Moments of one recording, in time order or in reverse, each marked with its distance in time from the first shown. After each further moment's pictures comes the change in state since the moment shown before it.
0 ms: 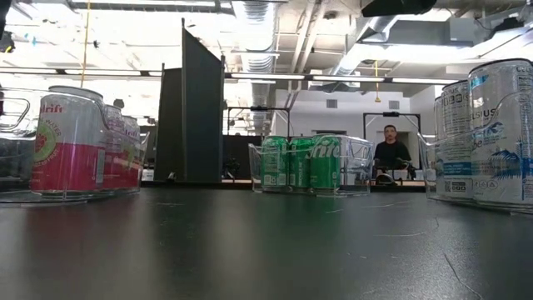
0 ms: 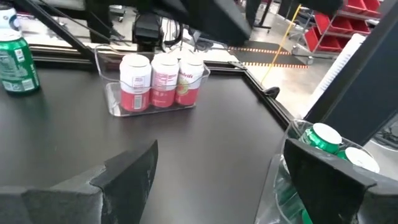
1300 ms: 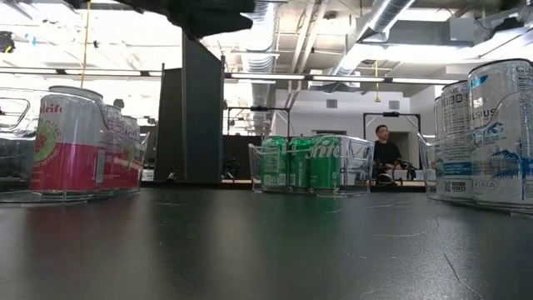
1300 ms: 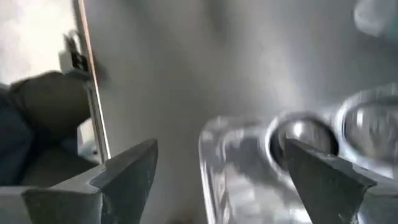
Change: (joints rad) left arm -0.150 -0.392 -0.880 0.661 0.001 -0.060; right arm 0.190 0.001 0.399 -1.021 -0.542 0.830
